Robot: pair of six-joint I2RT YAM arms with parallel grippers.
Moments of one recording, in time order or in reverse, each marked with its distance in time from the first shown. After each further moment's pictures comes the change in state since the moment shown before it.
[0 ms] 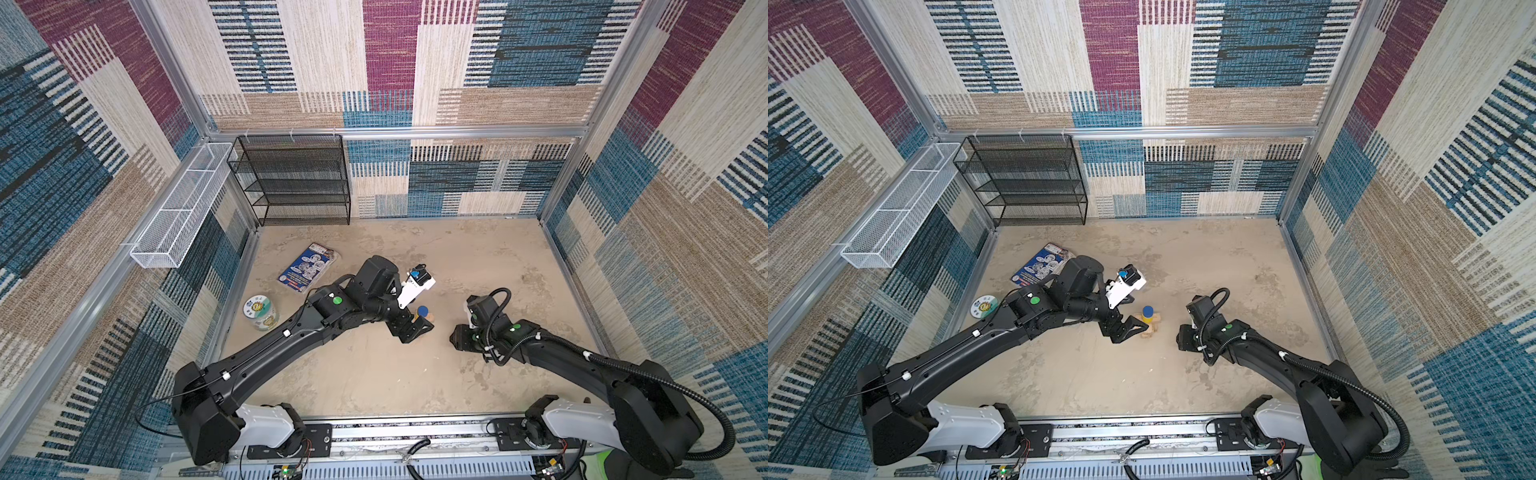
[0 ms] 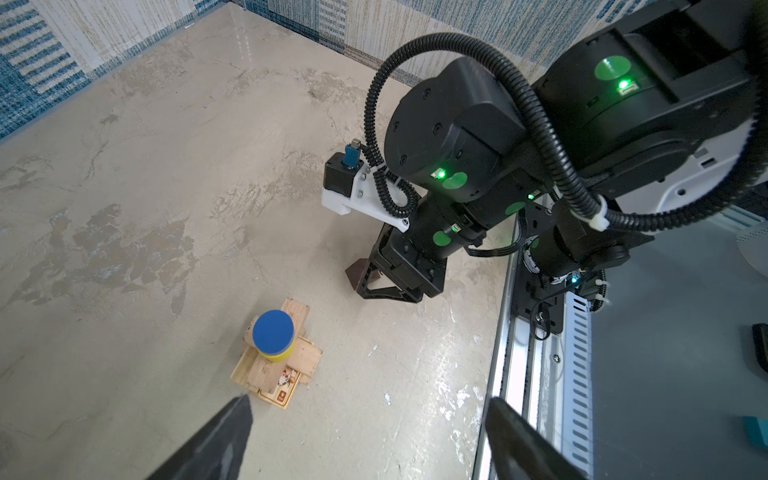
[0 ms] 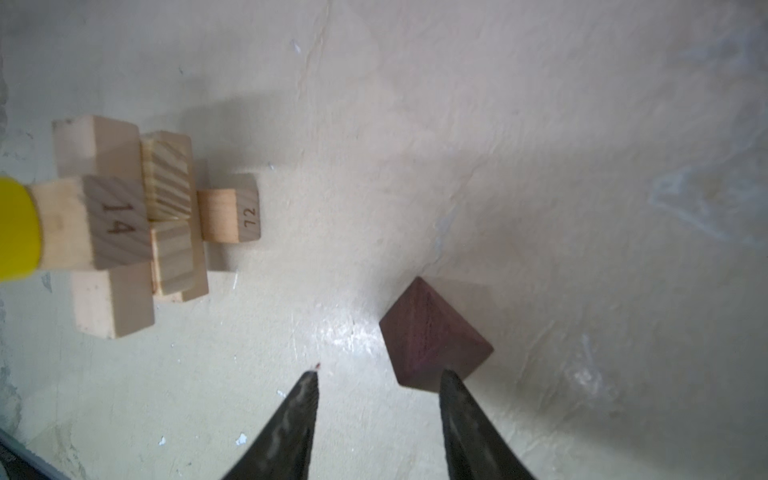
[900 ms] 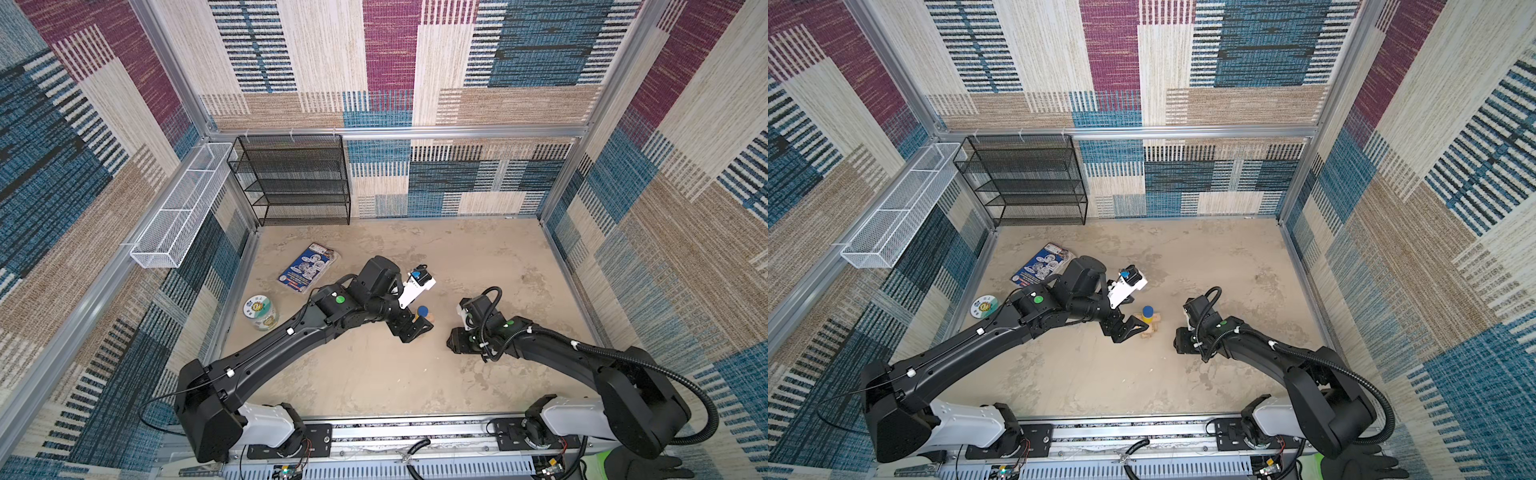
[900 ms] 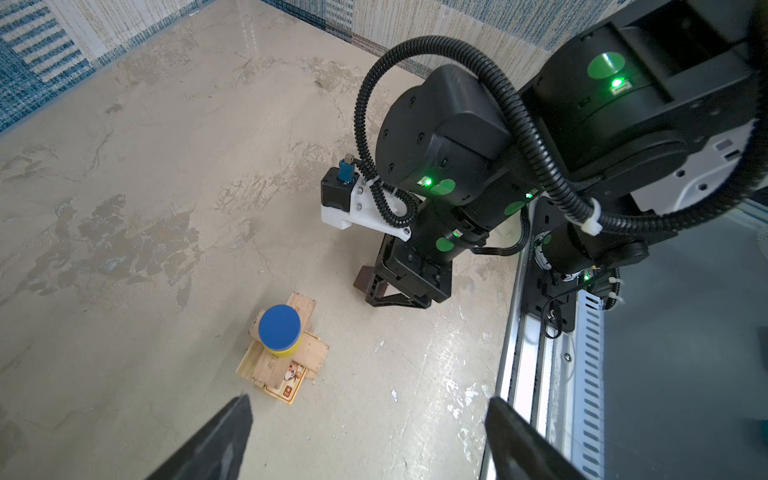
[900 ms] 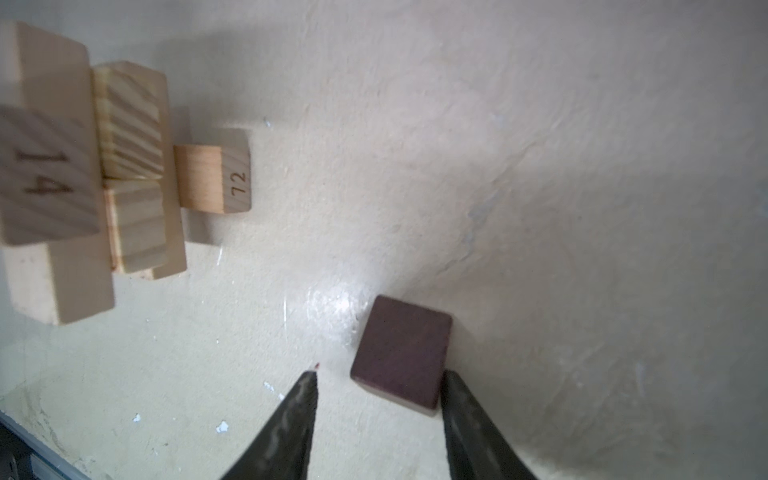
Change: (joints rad) left arm 0.000 0.019 0.000 -0.003 -0.019 0.003; right arm 0.000 0.091 0.010 -0.005 -0.098 -0.076
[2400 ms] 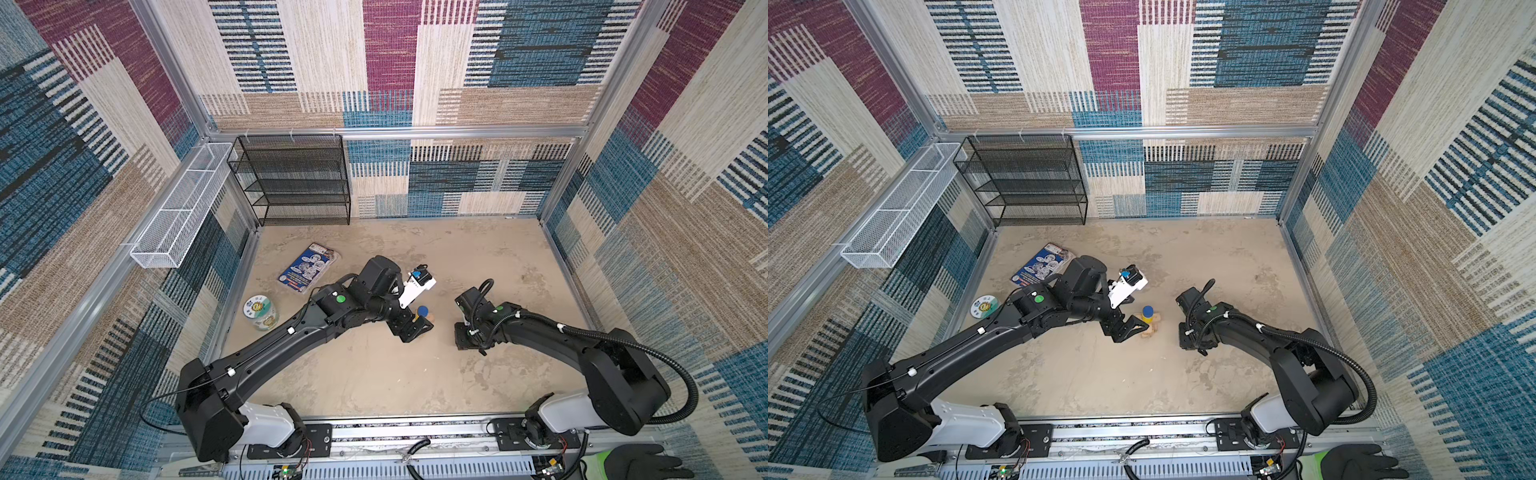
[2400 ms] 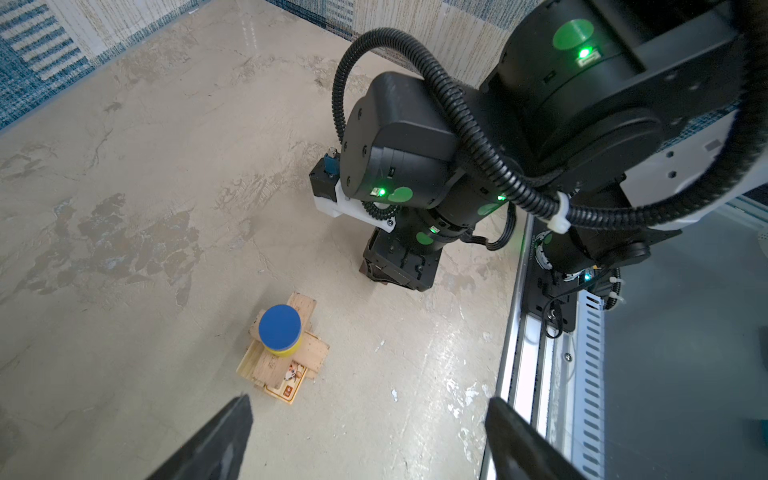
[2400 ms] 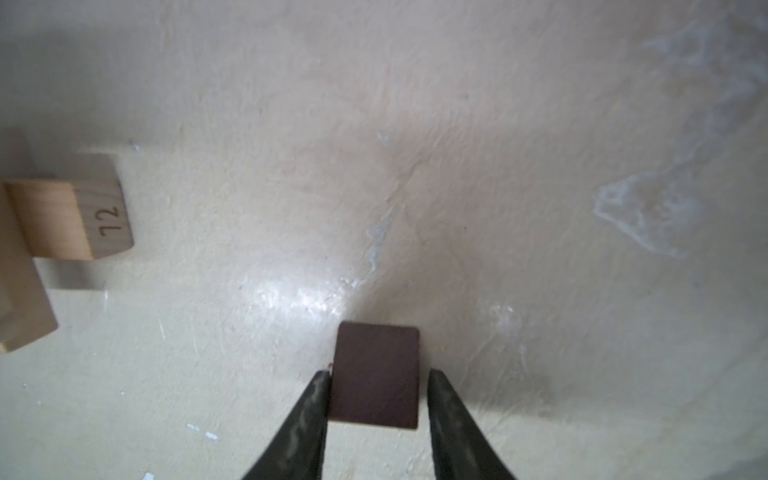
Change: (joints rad) left arm 0.000 0.004 0.006 -0.005 -0.001 0.000; right arm 0.011 0.109 0.147 -0.204 0.184 0.005
